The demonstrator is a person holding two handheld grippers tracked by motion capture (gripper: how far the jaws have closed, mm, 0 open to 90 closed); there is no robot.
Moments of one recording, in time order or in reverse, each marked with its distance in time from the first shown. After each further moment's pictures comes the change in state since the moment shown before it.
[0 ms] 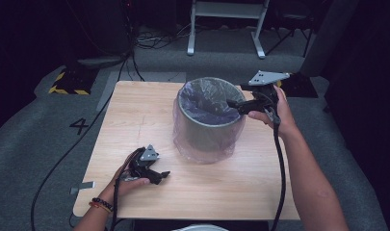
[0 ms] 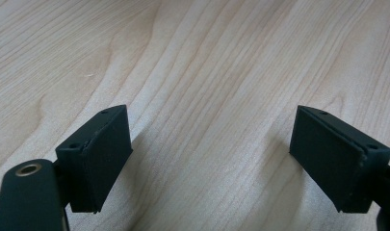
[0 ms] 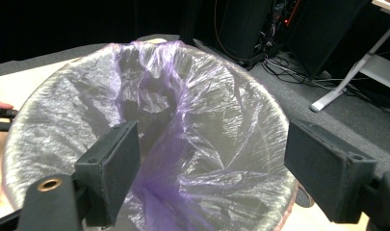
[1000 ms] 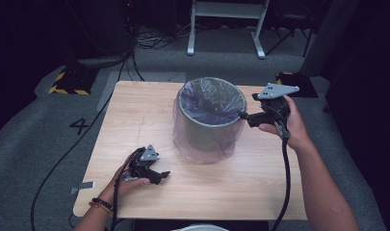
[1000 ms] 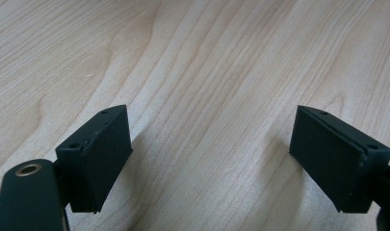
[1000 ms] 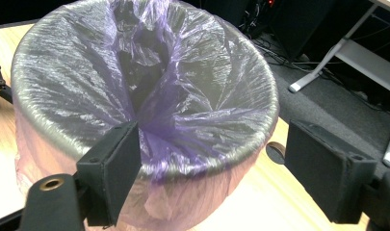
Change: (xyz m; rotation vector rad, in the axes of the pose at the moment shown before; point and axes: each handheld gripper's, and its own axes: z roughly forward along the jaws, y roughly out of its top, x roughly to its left) left arm 0.000 0.000 0.000 0.000 0.001 0.000; right arm 0.013 -0.024 -0.032 0.082 -0.084 -0.042
